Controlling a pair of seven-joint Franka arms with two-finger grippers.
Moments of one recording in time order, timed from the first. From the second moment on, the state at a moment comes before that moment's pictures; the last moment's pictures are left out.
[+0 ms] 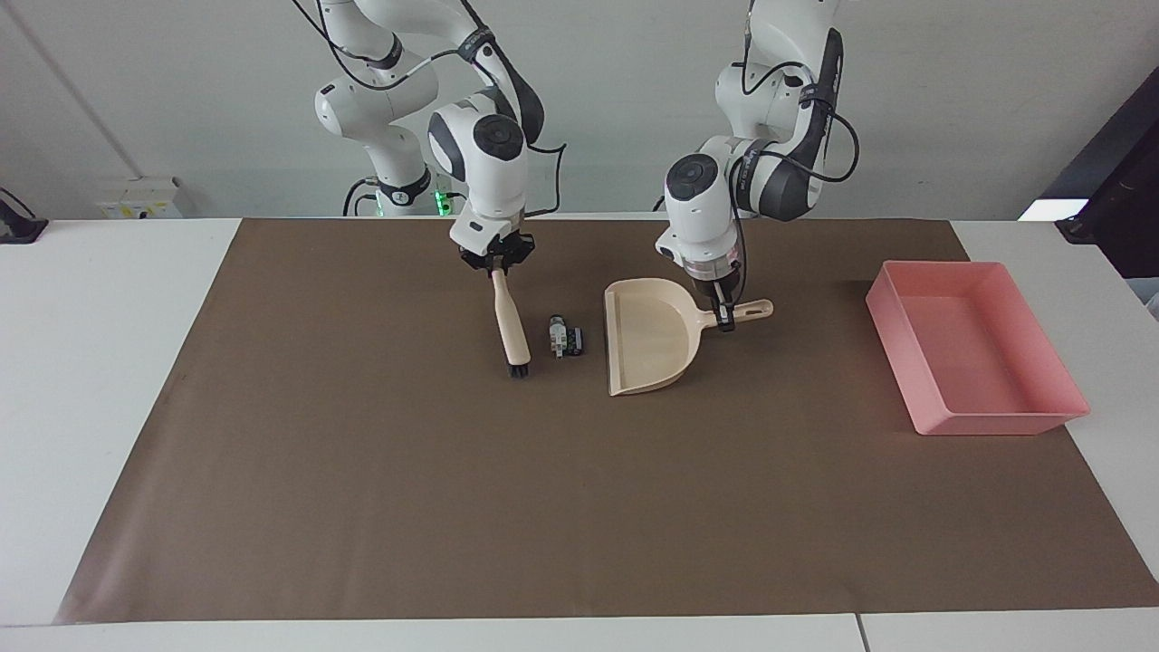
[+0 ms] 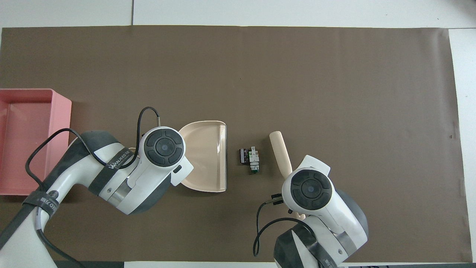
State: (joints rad) left arm -0.58 0.04 0.01 -2.19 0.38 2.05 0.89; right arm 0.65 -0.11 -0.04 -2.38 -0.02 2.10 0.40
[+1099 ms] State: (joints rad) left arm -0.59 0.04 0.01 -2.25 0.39 2.15 0.84; right arm 0.79 0.03 -0.04 -2.17 0.62 2.17 0.25
